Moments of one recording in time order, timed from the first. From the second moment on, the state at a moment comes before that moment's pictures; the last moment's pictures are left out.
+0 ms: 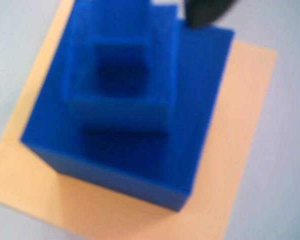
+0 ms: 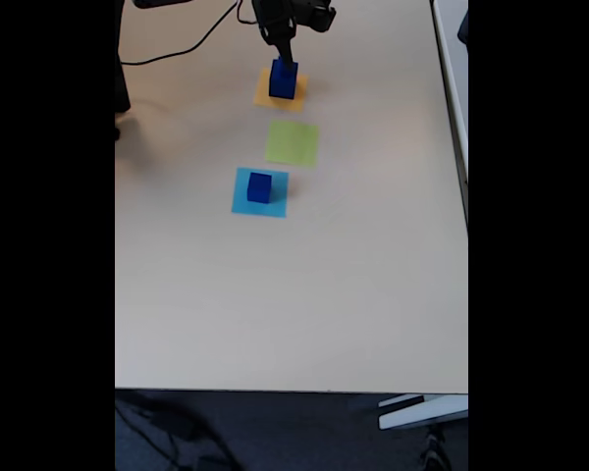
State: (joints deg) arm -14.2 72.8 67.9 73.3 92.3
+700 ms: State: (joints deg) arm -13.5 71.7 67.9 73.4 91.8
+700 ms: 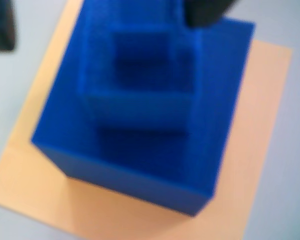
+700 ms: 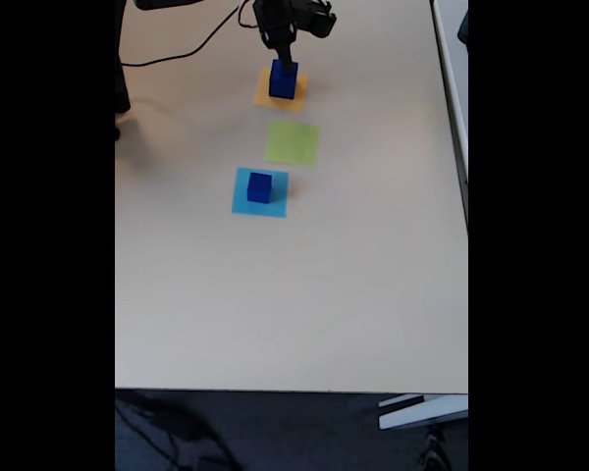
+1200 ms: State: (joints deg) arm -13.1 71.7 67.9 73.4 90.6
